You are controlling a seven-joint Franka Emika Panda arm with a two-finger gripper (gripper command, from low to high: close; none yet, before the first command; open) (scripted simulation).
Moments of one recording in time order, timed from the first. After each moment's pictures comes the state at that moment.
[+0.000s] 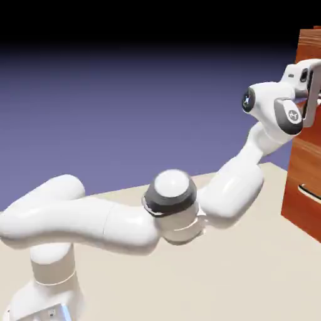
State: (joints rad) arm 2.32 -1.62 -1.11 -1.36 -2.64 2.50 0.01
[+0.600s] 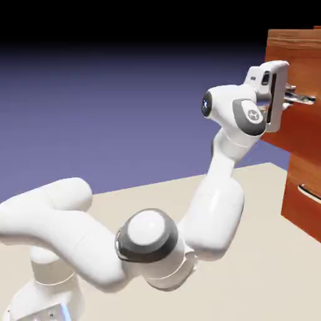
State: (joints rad) arm 1.93 -1.72 -1.10 -2.01 -2.63 2.25 0.13
